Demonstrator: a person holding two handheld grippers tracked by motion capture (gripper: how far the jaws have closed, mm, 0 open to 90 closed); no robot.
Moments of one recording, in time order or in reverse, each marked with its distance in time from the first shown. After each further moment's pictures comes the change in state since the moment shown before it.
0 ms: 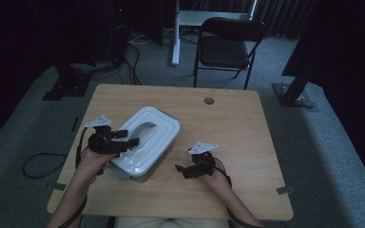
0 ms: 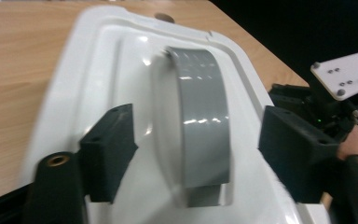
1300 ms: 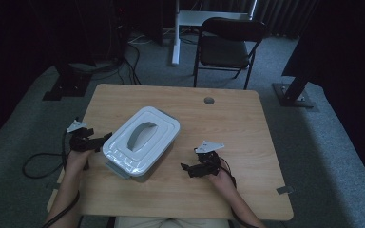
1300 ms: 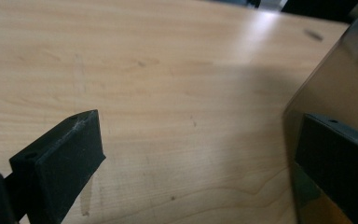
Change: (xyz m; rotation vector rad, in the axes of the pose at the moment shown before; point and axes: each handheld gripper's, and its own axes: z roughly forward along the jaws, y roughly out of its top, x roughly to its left) left arm 0.127 -0.067 0.014 -0.104 0.341 -0.133; right arm -0.012 -0.009 -0.010 -0.002 -0.027 0.047
